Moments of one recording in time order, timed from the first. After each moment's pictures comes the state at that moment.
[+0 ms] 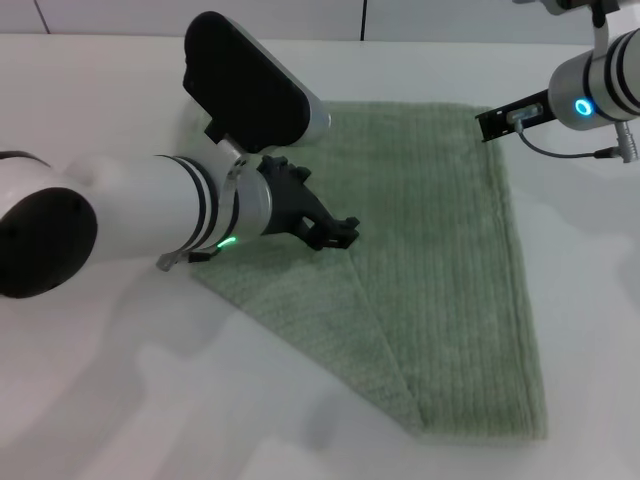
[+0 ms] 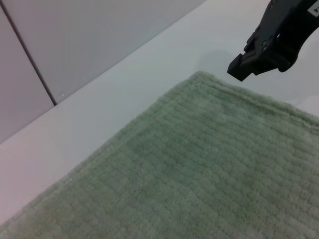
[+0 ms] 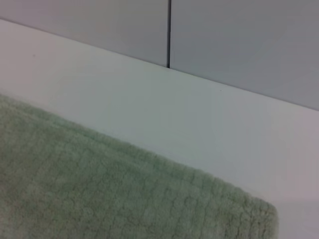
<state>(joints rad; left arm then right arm) -0.36 -2.07 -1.17 -1.46 2.71 -0.79 0.32 0.77 2.07 1.71 0.94 -2.73 0.92 -0.21</state>
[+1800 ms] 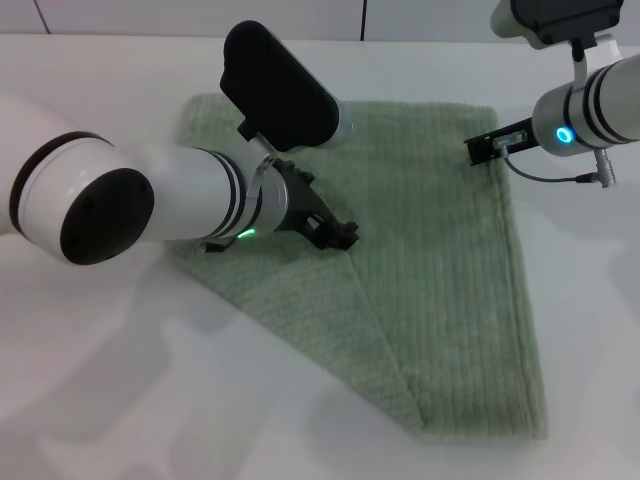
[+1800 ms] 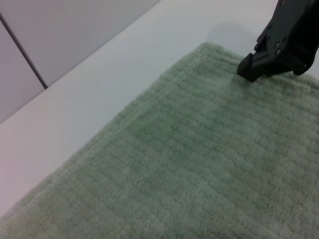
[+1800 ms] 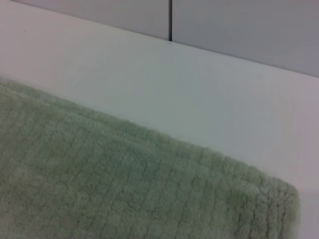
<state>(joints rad) -0.53 -2.07 -1.15 -1.23 2.71 -0.73 0.29 0.84 2.07 1.70 0.70 -2.66 0.77 -0.26</state>
